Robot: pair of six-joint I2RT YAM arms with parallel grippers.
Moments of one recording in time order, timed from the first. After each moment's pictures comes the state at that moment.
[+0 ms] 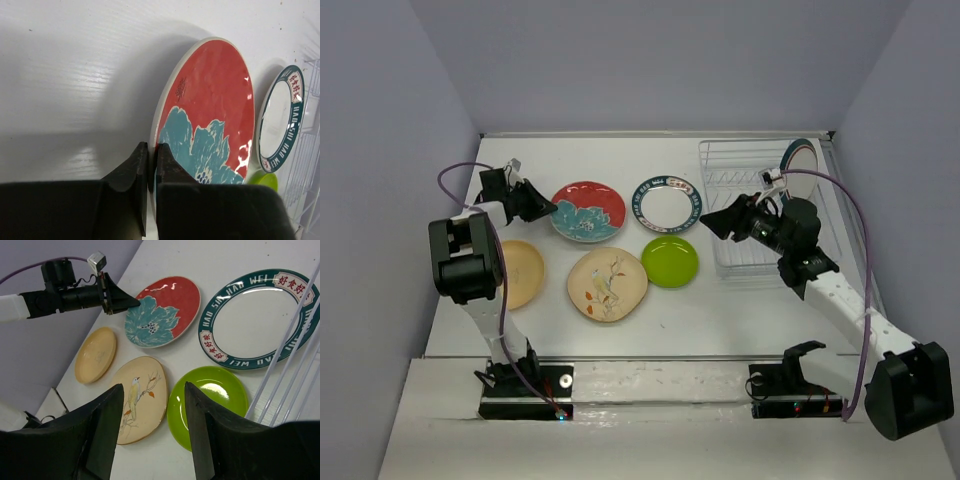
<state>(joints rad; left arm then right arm) 0.19 1.90 1.12 -0.02 0.54 -0.44 0.30 1.03 0.65 0.27 -0.49 0.58</state>
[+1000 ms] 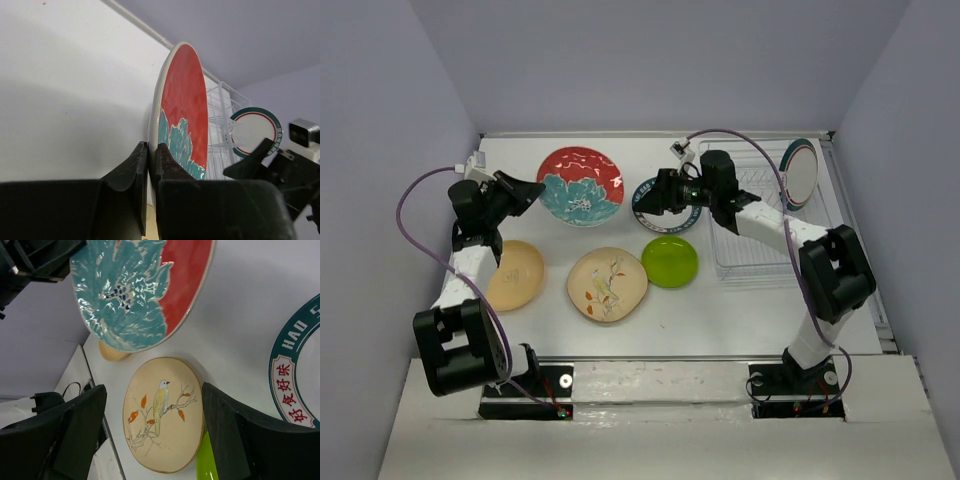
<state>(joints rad) 0.23 1.34 0.77 0.30 0.59 -0.76 0.50 1.73 1.19 0.22 -0.69 0.58</state>
